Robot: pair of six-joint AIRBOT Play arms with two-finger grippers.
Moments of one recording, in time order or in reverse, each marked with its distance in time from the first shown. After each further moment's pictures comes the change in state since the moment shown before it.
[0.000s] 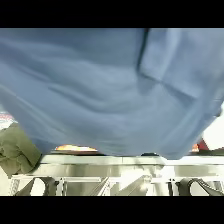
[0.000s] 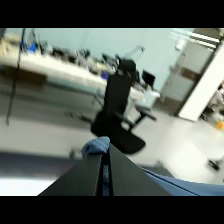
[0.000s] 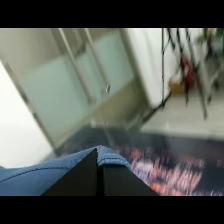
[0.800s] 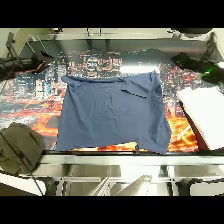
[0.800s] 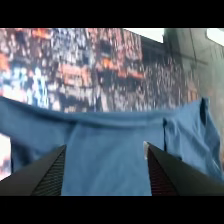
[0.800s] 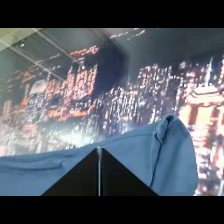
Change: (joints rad) left arm -0.349 -1.012 0.394 0.409 -0.011 -0.055; right arm 0.158 -0.664 -0.013 -0.143 -0.331 -0.086
